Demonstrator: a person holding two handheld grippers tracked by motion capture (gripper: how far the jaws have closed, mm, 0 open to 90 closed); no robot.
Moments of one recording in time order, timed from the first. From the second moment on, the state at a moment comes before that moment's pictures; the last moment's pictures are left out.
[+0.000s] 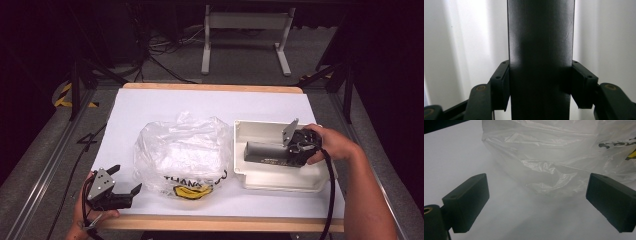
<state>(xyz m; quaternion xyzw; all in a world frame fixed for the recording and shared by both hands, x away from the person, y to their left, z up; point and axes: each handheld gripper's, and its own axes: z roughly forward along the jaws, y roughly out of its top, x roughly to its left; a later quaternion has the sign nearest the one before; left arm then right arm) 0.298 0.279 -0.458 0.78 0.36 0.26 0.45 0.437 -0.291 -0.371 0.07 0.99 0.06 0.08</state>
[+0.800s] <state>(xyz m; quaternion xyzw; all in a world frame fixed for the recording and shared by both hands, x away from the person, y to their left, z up) 0.299 0.279 -0.459 0.78 0.35 0.25 0.45 0.438 -0.295 -0.374 0.09 0.99 0.03 0.10</state>
